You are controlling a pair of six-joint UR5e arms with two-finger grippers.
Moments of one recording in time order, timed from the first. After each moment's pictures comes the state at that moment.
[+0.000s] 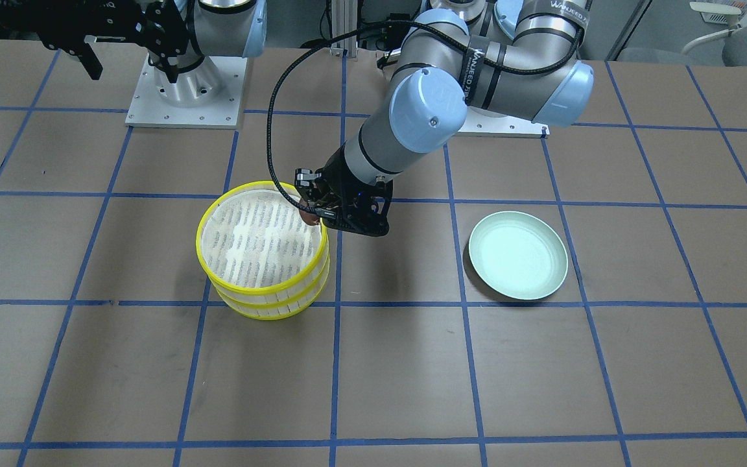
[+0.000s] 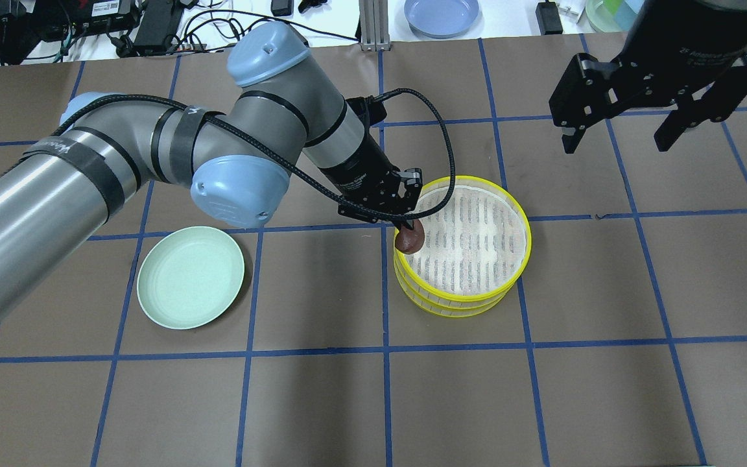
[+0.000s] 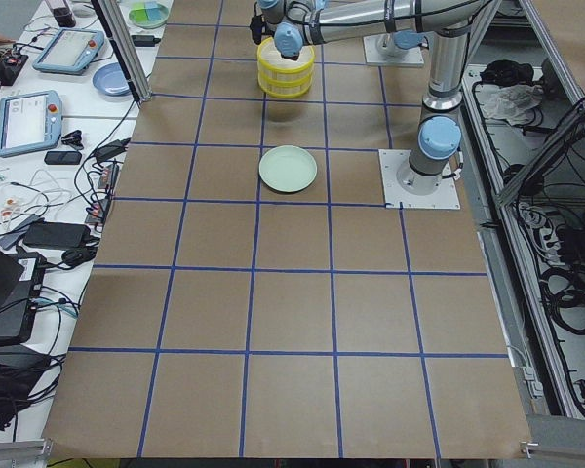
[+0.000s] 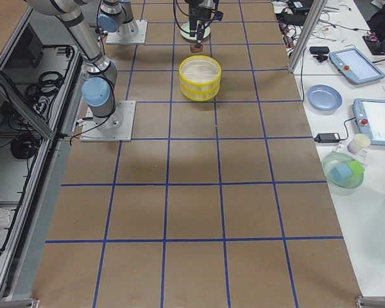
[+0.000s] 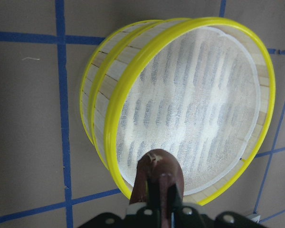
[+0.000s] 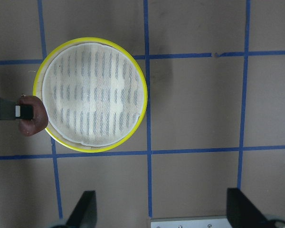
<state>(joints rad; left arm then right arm) -1.88 -1.83 -1.70 -1.23 1.08 -0.32 1.57 -1.69 1.44 -1.33 -1.59 0.02</state>
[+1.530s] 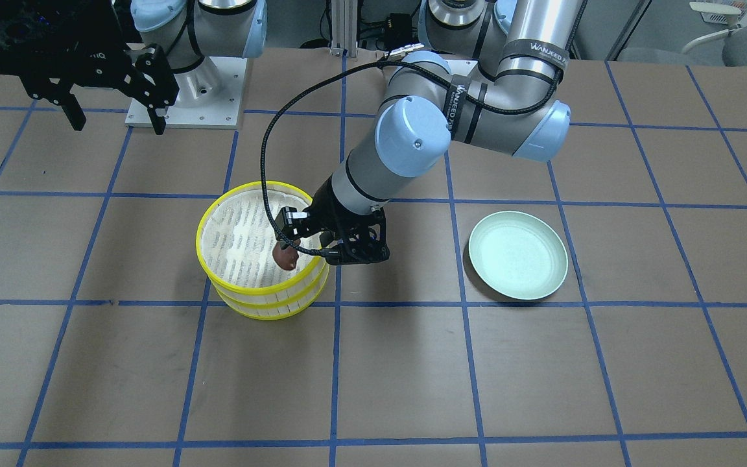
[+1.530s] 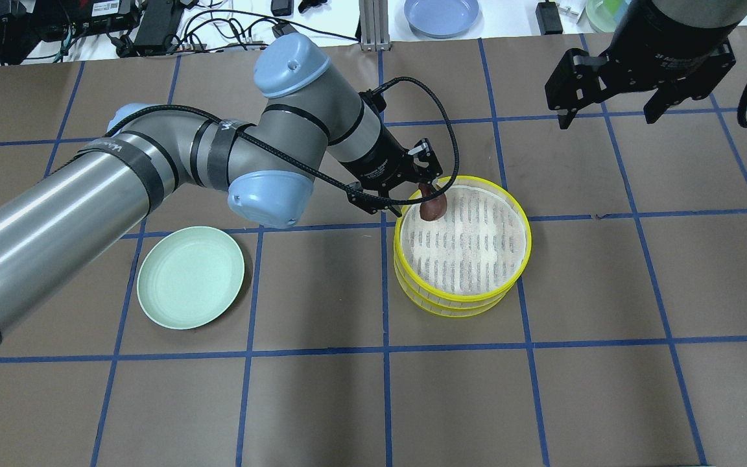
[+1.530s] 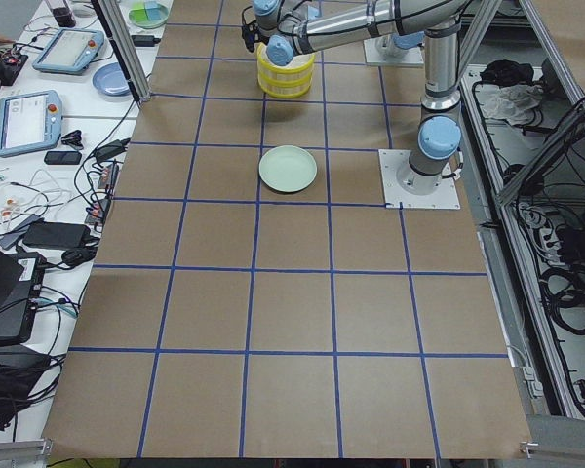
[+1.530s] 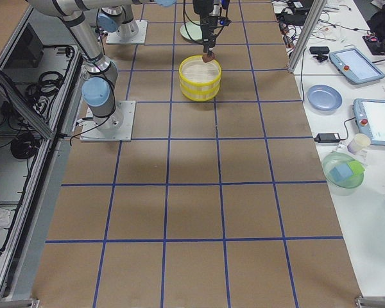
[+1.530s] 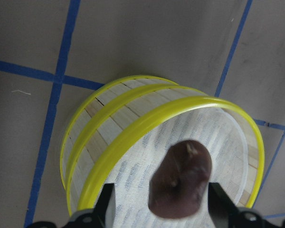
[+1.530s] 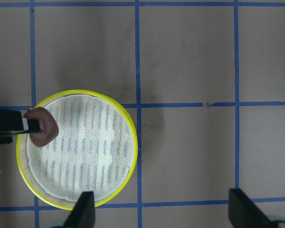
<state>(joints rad) -1.86 -1.91 -1.69 -1.00 1.11 -0.62 1.56 -1.67 1.54 -1.58 -1.61 -0.01</state>
